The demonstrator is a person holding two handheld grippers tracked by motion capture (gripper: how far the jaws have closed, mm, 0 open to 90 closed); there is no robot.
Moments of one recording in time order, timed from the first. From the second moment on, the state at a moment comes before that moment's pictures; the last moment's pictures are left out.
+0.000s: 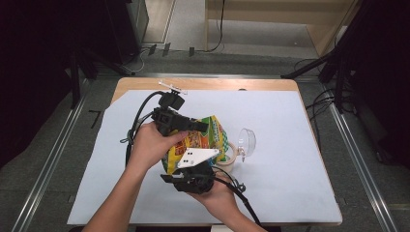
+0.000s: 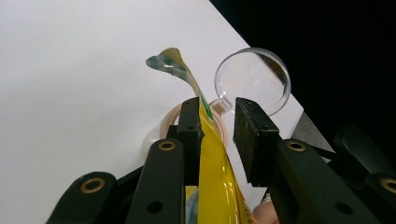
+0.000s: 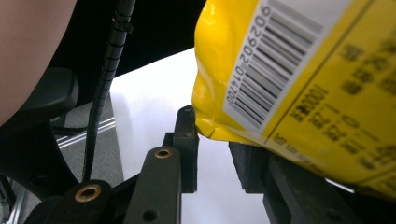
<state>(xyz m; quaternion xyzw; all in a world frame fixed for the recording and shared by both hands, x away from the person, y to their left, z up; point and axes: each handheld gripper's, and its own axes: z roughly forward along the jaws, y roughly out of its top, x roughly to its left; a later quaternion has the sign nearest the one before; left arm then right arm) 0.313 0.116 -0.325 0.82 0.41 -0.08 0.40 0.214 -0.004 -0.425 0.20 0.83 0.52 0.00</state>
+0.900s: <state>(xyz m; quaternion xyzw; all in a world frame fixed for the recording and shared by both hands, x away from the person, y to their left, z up) 0.318 0.110 -0.323 0.83 0.41 -0.04 0.37 0.223 -0.002 -0.428 0.21 0.82 0.53 -0.01</state>
